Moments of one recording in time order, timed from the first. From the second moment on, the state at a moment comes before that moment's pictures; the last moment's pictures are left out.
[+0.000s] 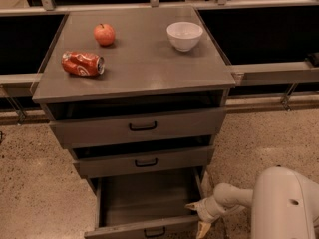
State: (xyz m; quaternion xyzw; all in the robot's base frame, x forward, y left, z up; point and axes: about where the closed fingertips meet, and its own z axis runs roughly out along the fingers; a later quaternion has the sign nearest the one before) arm 0.477 -0.168 0.171 -0.78 0.57 0.15 0.20
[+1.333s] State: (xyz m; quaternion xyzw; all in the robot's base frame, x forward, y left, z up) arm 0.399 -0.169 0.178 -0.79 0.57 0.18 0.15
